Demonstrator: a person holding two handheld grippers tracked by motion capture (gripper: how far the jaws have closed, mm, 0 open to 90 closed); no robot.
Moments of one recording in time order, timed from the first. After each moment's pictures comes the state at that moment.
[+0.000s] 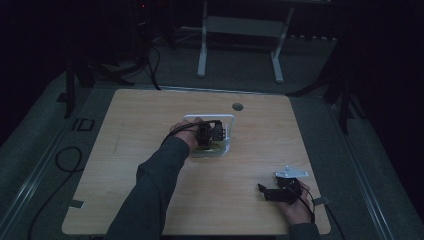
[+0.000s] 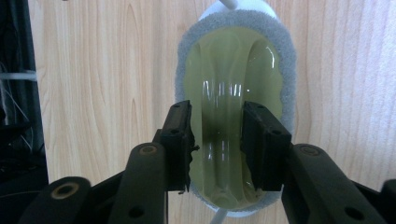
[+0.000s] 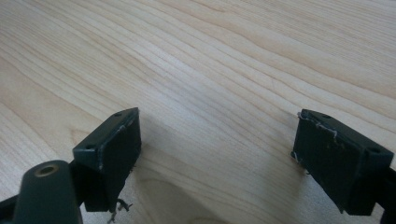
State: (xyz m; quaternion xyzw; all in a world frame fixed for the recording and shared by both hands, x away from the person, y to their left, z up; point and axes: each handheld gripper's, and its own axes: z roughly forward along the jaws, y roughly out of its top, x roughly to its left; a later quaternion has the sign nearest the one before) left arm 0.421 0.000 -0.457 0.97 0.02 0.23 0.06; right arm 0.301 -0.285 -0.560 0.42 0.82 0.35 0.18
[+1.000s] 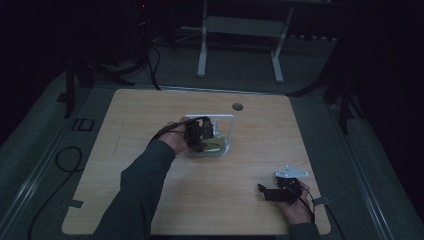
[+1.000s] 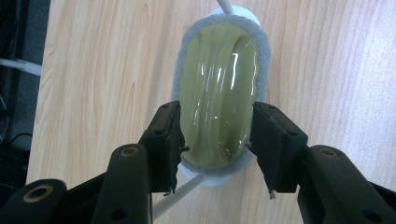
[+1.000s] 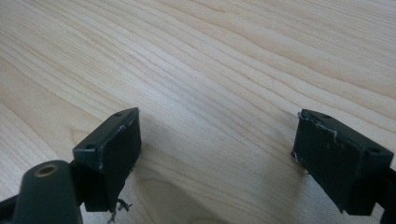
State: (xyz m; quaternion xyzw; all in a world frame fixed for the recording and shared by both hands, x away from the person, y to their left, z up) left arm 0.400 0.036 -0.429 0.97 0.09 0.21 0.13; right arm 0.301 -0.285 -0.560 0.42 0.82 0.35 0.18
